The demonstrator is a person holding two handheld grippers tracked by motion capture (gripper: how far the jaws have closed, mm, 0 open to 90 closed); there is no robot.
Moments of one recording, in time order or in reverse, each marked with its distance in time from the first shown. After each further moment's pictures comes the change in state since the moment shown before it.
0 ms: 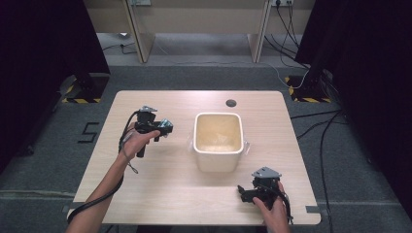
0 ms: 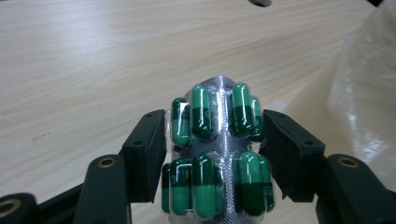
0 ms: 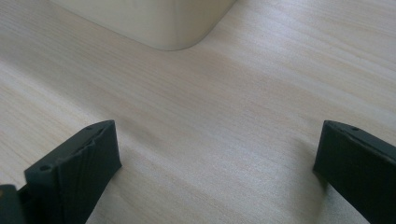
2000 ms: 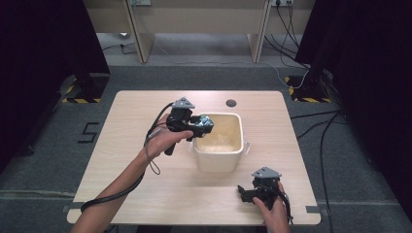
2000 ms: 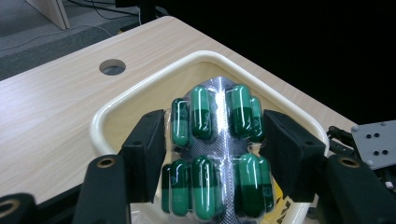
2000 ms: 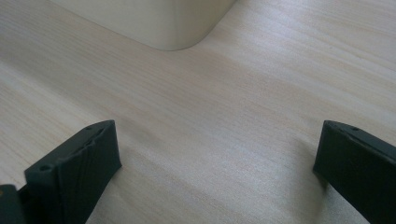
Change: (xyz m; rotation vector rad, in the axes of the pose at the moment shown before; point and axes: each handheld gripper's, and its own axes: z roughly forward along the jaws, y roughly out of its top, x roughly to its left) left arm -0.129 0.055 -0.020 -0.072 -0.278 0.229; right arm 0.000 0.000 0.000 0.000 -0.001 0.000
